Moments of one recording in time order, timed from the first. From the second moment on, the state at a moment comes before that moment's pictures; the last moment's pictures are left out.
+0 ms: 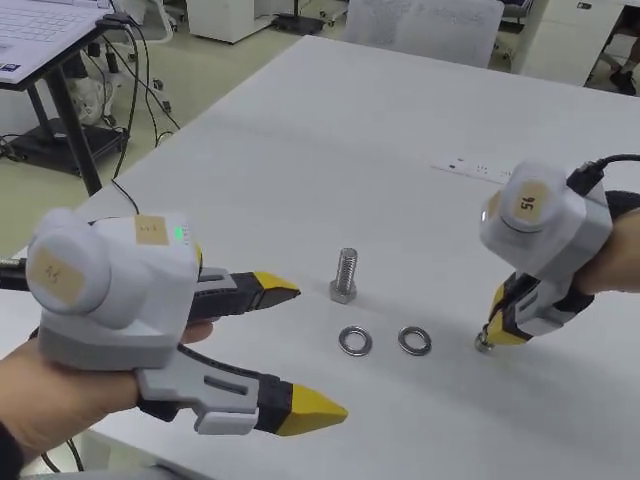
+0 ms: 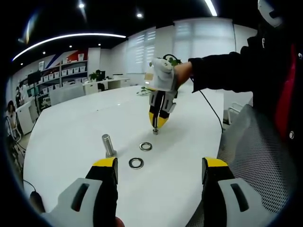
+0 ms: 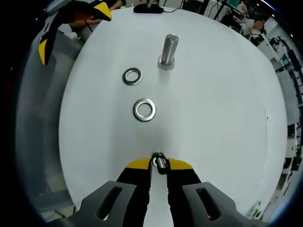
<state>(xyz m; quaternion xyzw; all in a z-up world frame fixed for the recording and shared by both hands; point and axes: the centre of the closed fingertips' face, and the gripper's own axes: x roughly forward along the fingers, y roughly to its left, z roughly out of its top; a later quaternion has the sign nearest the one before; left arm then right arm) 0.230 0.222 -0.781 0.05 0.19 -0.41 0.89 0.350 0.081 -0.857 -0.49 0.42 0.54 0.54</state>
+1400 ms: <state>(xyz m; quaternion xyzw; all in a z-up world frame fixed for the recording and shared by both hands) 0.229 0.222 -0.782 0.05 0.19 -0.41 0.89 0.347 0.085 -0.860 -0.49 0.41 0.55 0.54</state>
